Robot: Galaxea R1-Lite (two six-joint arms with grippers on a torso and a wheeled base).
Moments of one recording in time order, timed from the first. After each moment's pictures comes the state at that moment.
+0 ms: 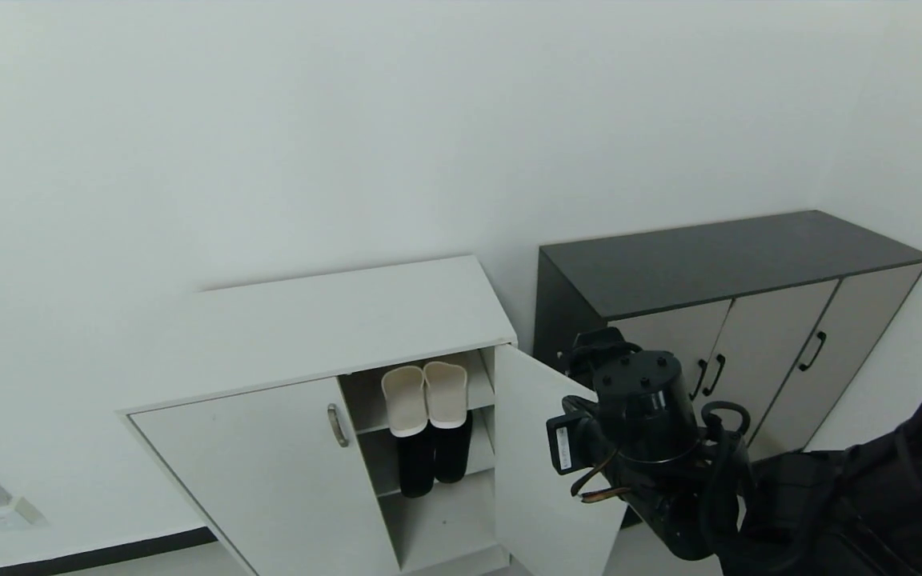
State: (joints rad) left arm 0.00 0.00 0.00 0.00 -0.06 -0.02; right arm 0.88 1.92 -0.84 -0.68 -0.56 0.19
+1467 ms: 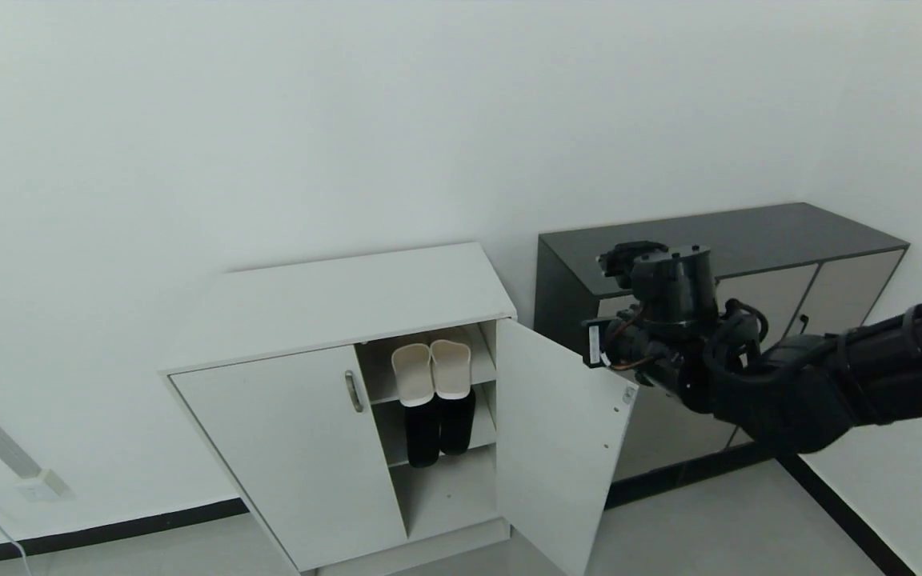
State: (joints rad) left arm 0.00 0.00 0.00 0.00 -0.06 -0.02; right arm 0.62 1.95 -1.15 -0.47 -0.43 0.14
